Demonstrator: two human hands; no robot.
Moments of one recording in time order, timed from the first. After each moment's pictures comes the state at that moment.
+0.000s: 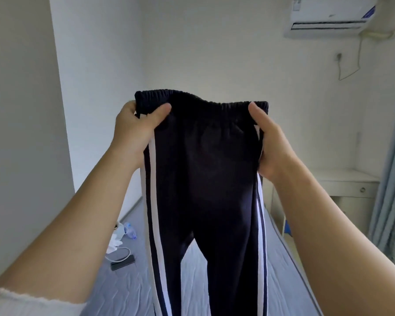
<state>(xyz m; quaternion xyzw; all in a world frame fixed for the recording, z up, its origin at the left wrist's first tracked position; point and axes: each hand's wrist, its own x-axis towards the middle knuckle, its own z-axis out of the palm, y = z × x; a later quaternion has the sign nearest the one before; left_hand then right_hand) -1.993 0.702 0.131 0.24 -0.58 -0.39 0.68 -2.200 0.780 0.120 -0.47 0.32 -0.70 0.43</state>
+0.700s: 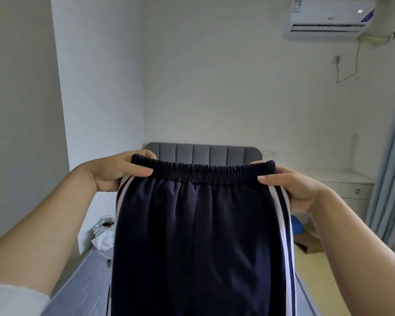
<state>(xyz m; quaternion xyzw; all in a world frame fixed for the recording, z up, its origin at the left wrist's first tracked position) -1.934 0.666 0.078 0.23 -0.74 -0.58 0.24 -2.263 0.807 0.059 -0.57 0.41 -0.50 0.51</state>
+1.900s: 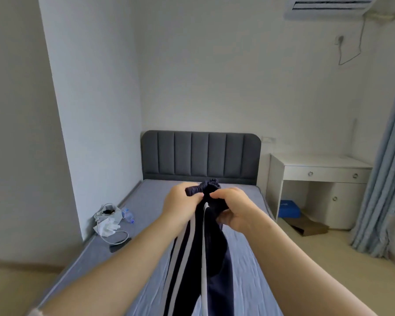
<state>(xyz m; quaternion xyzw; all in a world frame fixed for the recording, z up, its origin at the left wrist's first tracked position) -2.059 0.721 -0.028 0.42 -0.68 -0.38 0.46 -2.177 0.766 -0.014 -0.30 0.55 -0.60 0.50</state>
